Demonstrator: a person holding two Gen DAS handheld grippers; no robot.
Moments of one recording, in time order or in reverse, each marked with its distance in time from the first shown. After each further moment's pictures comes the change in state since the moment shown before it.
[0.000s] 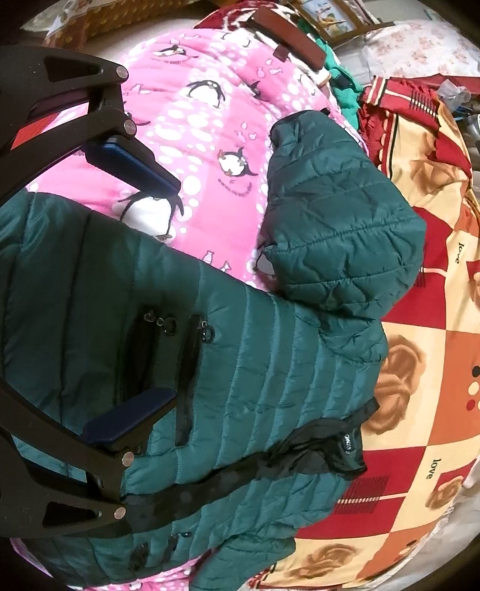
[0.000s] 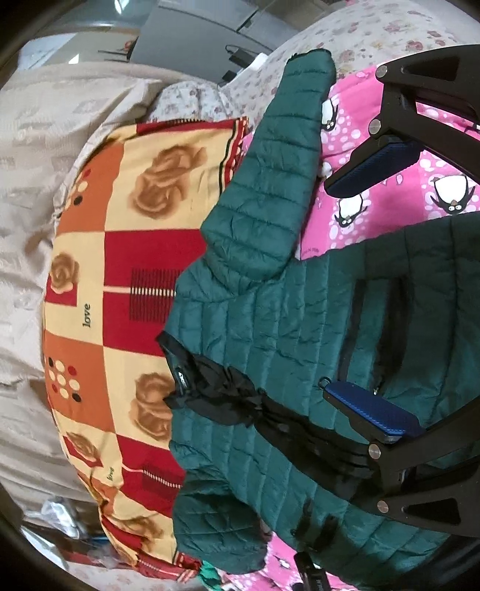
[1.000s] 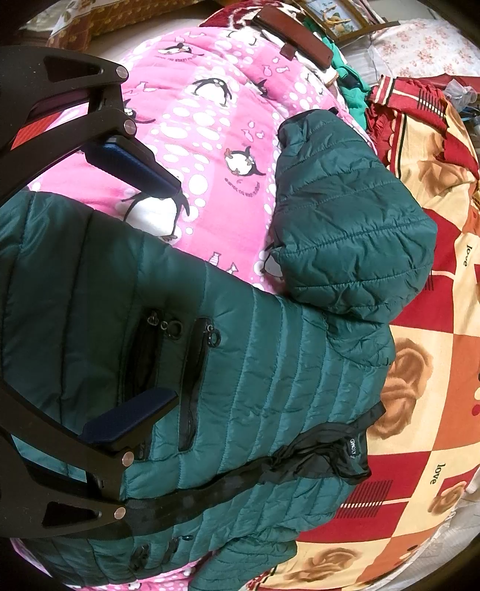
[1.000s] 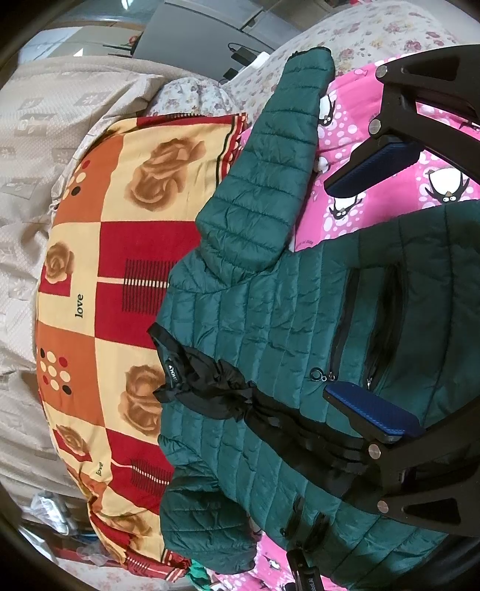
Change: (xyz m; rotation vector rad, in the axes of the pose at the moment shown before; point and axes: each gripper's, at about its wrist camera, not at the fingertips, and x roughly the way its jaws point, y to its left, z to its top) left arm 0.004 0.003 -0.001 -0.011 0.018 -0.005; right arm 0.002 0.013 -0.003 -0.027 0.012 0.007
